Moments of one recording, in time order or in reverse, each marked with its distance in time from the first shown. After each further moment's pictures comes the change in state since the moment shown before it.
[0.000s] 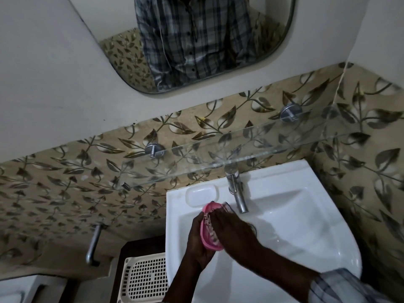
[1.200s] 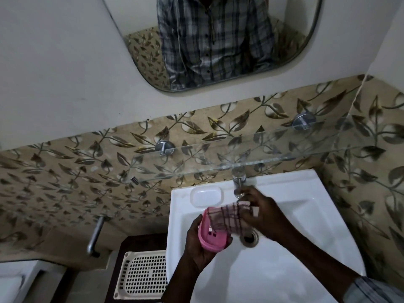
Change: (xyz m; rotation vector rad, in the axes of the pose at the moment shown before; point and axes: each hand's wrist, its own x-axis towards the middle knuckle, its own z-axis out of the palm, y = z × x) left_hand -0.010 0.011 0.006 -0.141 0.077 -0.091; right_hand 0.007 0.068 -0.037 0.998 0.111 0.309
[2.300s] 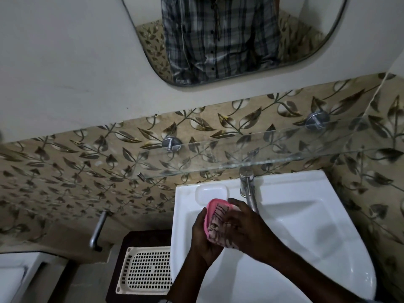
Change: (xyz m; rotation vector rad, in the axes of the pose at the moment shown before) left_hand -0.005 0.004 0.009 0.053 -0.035 0.068; right_hand -0.020 -0.014 0.054 -0.296 -0.191 0.034
